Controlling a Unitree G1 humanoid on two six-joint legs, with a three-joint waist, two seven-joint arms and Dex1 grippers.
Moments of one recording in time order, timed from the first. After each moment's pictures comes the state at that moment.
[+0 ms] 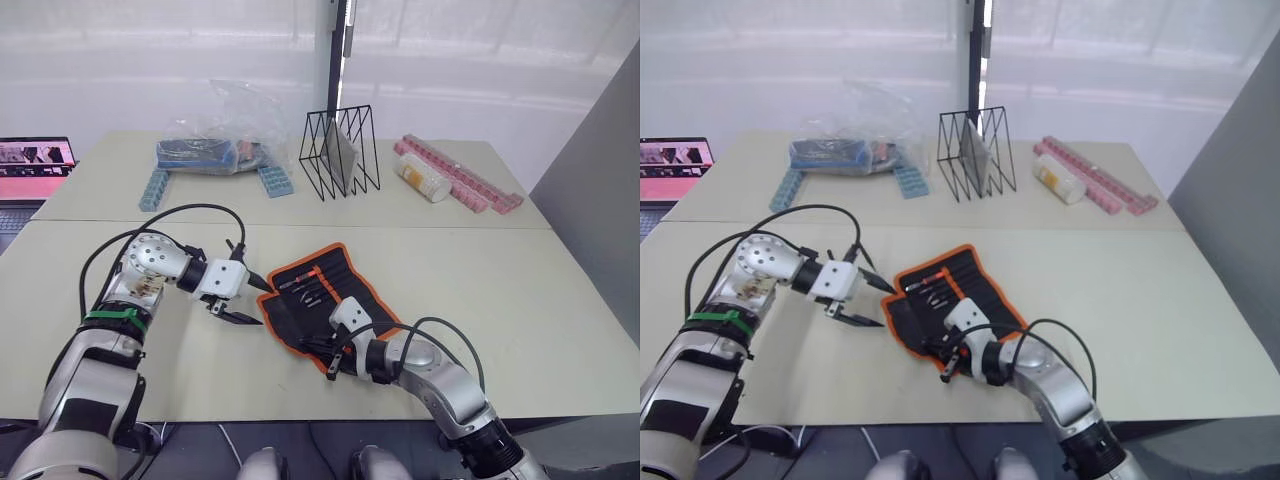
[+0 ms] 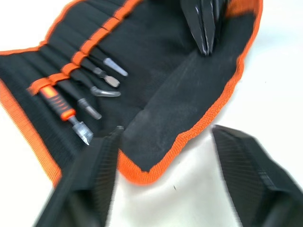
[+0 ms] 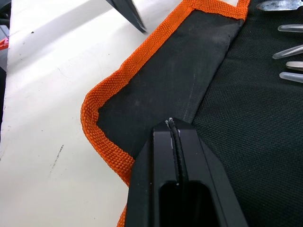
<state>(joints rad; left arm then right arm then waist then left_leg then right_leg) -0.80 0.74 -0.28 0.65 -0.23 -0.32 -1.61 -0.26 -0.29 0.39 -0.18 0.29 0.59 0.68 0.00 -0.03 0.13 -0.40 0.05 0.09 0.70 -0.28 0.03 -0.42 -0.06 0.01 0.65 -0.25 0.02</state>
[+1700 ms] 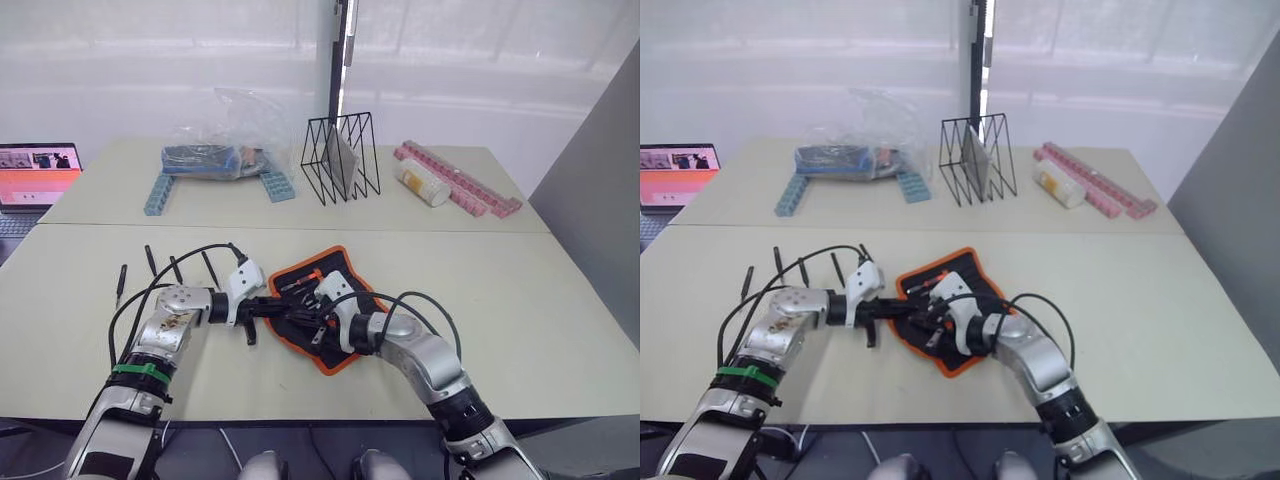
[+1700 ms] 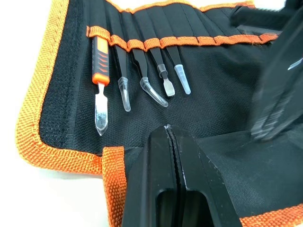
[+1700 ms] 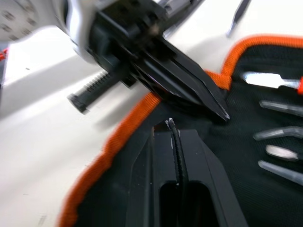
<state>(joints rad) -0.54 0.55 -0.17 0.42 -0.16 0.16 -1.18 -0.44 -0.16 0.35 0.01 0.26 0.60 0.68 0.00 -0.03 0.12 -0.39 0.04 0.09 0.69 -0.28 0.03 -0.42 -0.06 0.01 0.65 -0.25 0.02</state>
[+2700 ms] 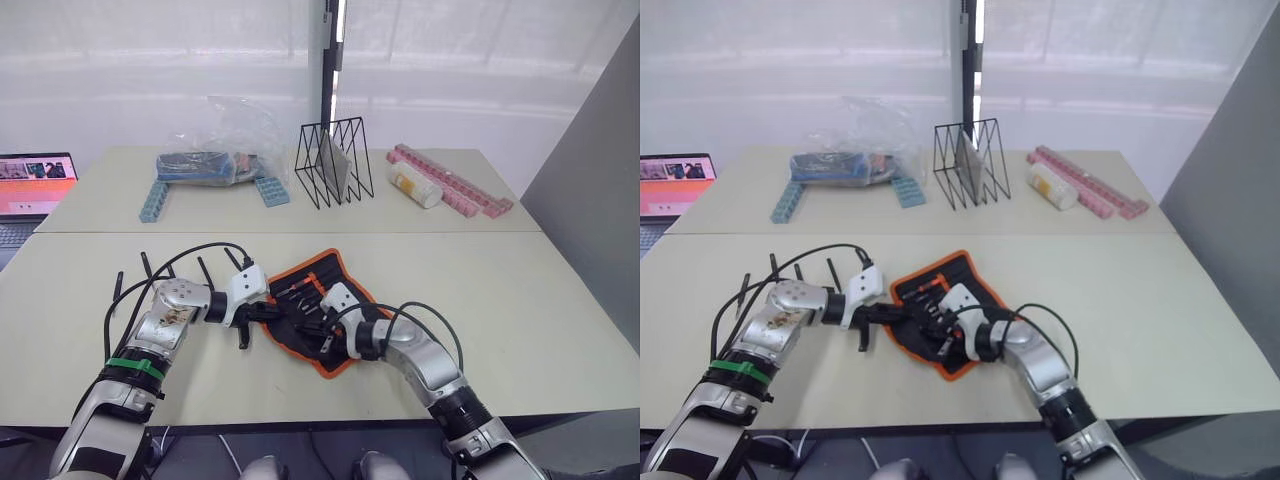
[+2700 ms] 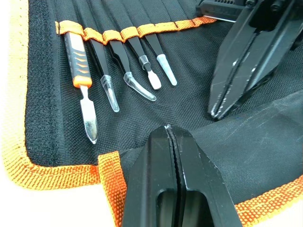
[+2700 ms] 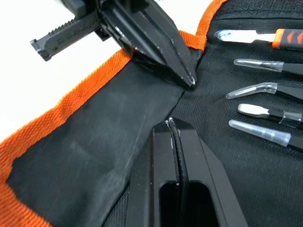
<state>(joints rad) -0.56 0.59 -0.23 0.42 -0.10 0.13 -1.21 -0.41 -0.20 0.36 0.11 0.19 0.46 0.78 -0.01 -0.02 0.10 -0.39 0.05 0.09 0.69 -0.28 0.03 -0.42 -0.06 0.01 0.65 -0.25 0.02</state>
